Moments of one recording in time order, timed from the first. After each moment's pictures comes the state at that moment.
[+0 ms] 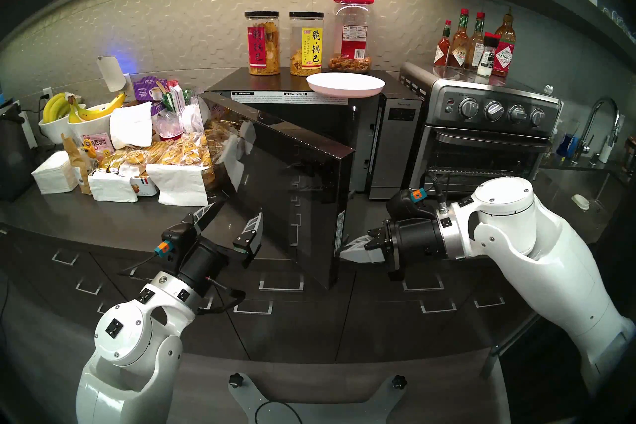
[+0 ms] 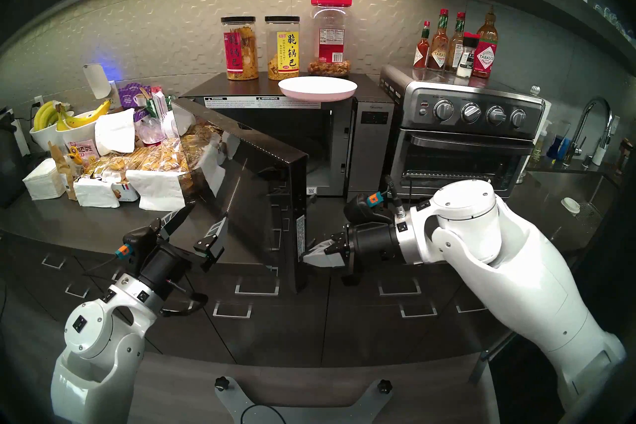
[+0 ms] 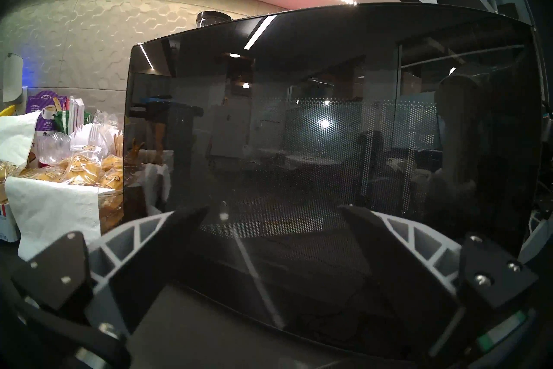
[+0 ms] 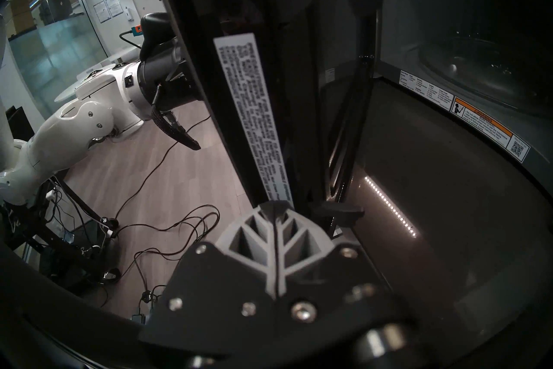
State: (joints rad) left arm 2.15 -1.33 -1.68 -2.31 -0.38 0.07 -0.25; right arm -1.33 -0.70 1.22 -2.11 0.73 0.80 0.79
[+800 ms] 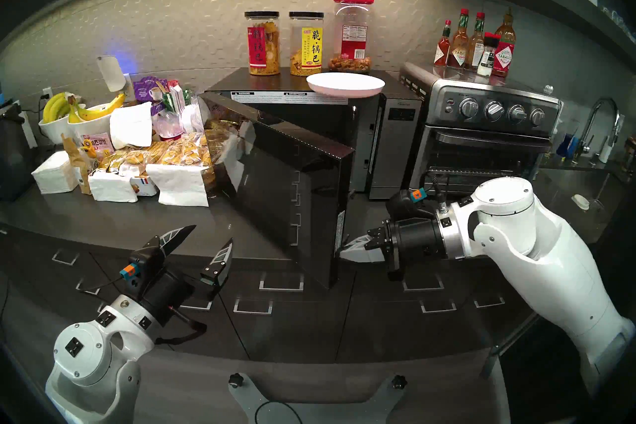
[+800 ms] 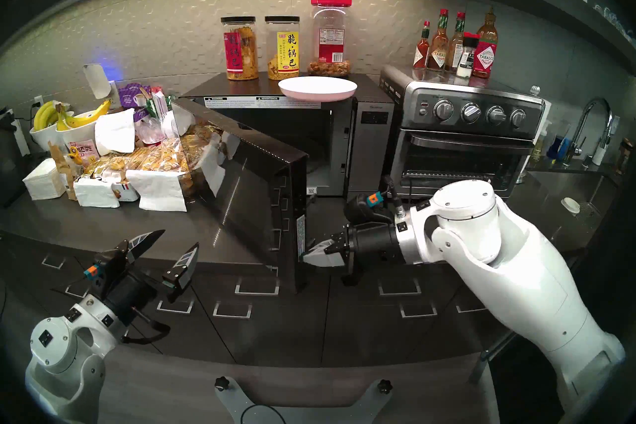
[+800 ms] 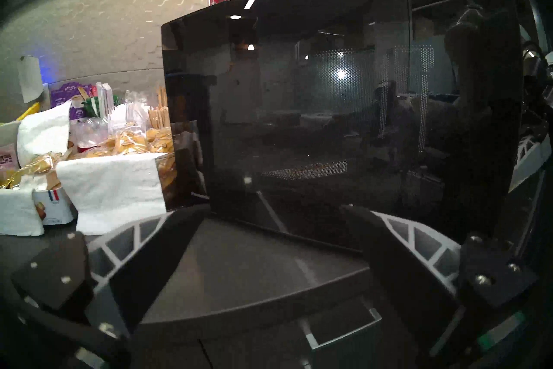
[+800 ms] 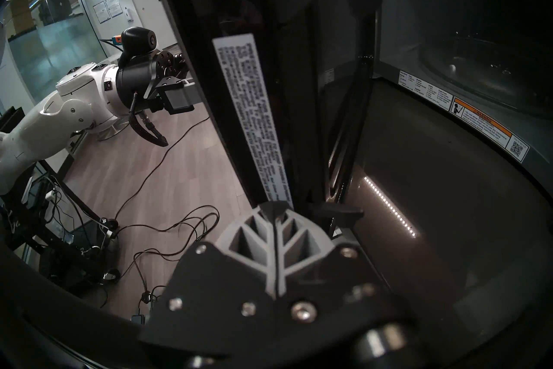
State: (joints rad) left arm 2.40 -1.32 -1.92 -2.41 -0.36 0.09 -0.32; right arm -1.33 -0.70 1.23 -2.11 0.73 0.80 0.79
